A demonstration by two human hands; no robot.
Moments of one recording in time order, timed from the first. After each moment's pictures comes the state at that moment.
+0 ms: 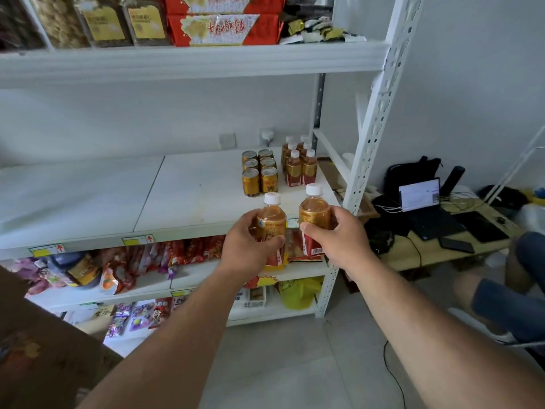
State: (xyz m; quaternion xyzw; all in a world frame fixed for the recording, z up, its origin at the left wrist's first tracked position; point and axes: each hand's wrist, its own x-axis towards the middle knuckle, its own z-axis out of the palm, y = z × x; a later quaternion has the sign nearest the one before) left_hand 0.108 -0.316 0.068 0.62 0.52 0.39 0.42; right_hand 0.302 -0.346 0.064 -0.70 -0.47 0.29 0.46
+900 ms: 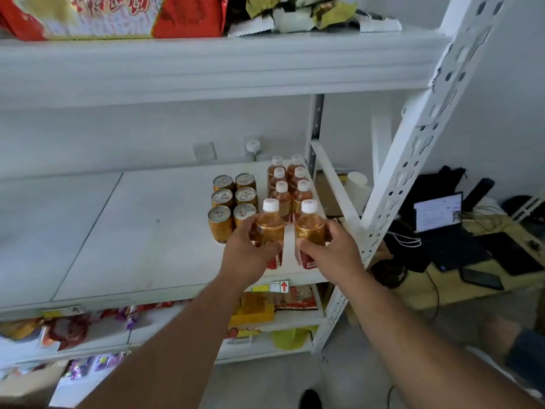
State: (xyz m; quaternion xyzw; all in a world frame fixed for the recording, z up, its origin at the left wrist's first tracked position) left_hand 0.235 -0.081 0.024 0.62 0.57 0.36 0.41; right_hand 0.415 -0.121 0.013 -0.71 -0.44 0.34 0.44
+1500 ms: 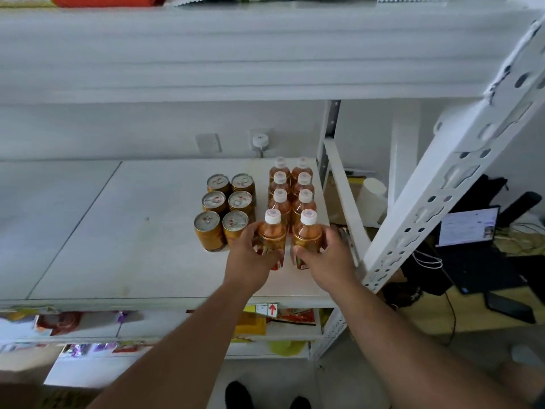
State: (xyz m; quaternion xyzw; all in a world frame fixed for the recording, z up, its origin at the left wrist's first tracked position) left_hand 0.287 -0.026 -0.026 0.58 0.62 0.37 0.39; right_hand 0.454 -0.046 -0.027 -0.71 -0.45 0.37 0.39
